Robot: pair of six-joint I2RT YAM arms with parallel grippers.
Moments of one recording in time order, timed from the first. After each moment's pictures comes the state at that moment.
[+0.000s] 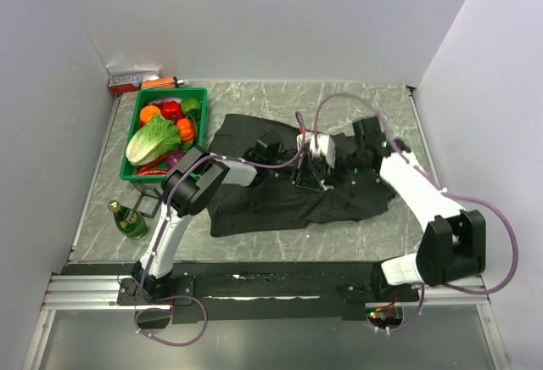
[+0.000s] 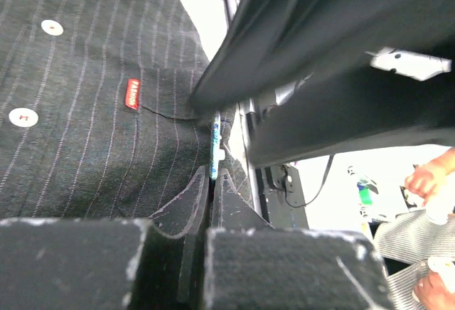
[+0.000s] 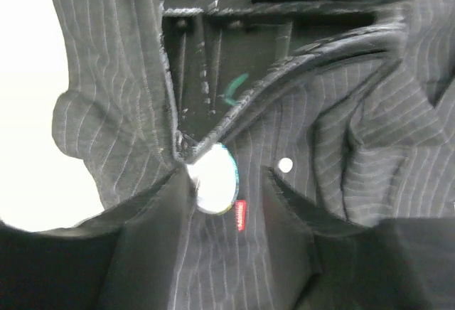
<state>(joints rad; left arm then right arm) -0.72 2.26 1.33 0.81 1.13 -0.75 0.23 1.35 1.00 -0.74 -0.61 -1.06</state>
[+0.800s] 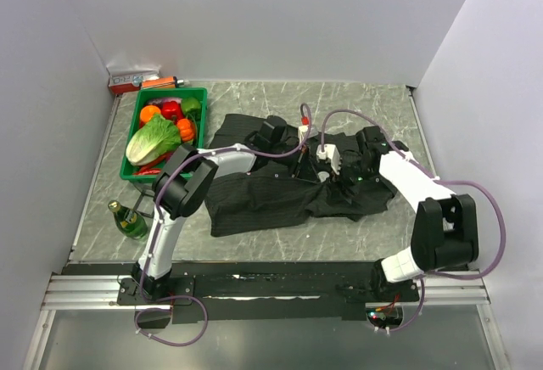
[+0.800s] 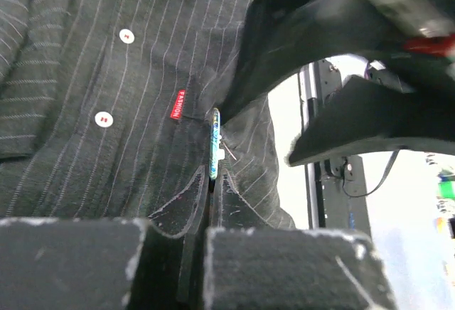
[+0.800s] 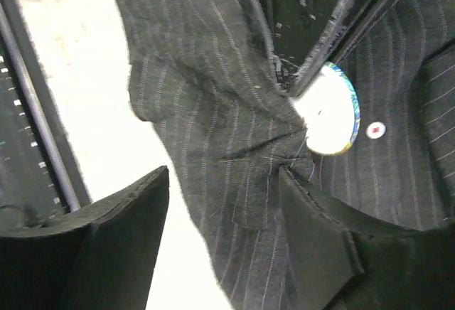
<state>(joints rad) -0.70 2.19 1.47 0.24 1.03 -0.29 0.14 1.45 0.99 -0.89 -0.69 -0.98</state>
